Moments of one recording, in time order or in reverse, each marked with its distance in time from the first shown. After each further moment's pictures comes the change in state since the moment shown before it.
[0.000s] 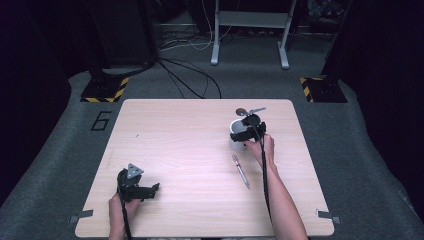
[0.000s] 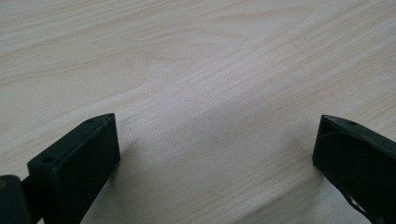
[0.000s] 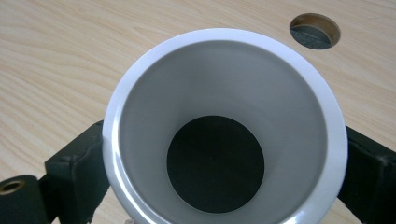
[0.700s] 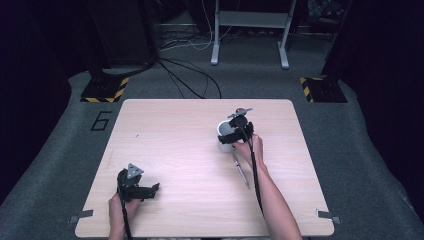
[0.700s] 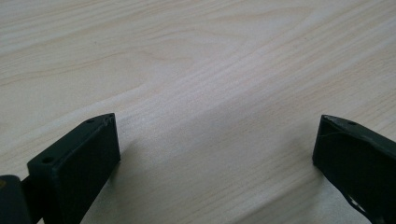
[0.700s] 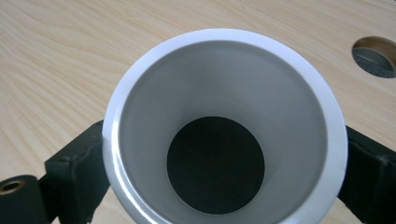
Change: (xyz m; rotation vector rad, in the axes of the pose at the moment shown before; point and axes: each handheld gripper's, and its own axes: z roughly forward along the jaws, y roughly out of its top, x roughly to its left) left arm 0.000 0.000 0.000 -0.005 0.001 0.000; right arm 0.036 0.011 0.014 -0.007 0.064 -0.073
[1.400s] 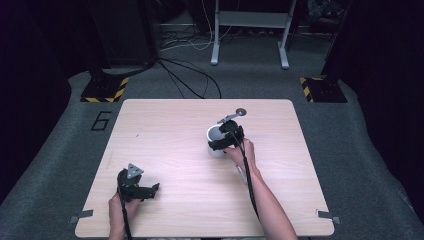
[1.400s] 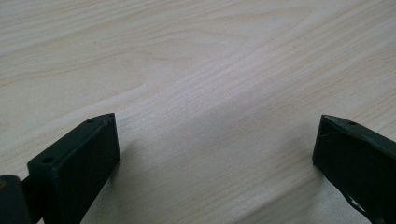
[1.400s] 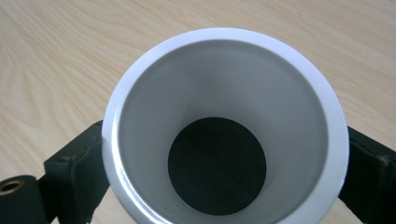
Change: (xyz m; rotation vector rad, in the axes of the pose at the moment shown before) left arm 0.000 0.000 0.000 0.003 -0.004 -0.002; right arm 0.035 0.000 0.004 -0.004 0.073 -0.052
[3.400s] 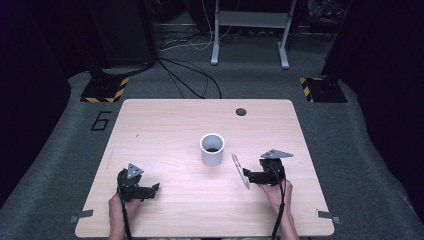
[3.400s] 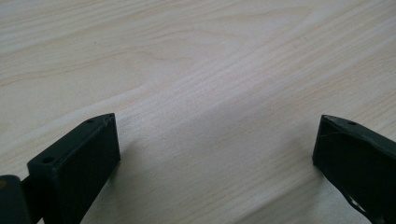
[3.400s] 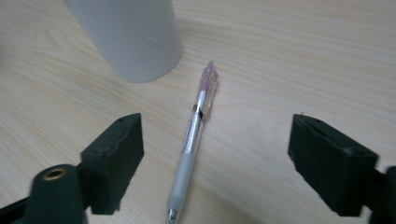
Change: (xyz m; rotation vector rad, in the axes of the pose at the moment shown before) left arm -0.001 -0.001 0.001 -0.014 0.008 -0.006; right arm -0.005 -0.144 -0.100 -0.156 -0.058 0.169
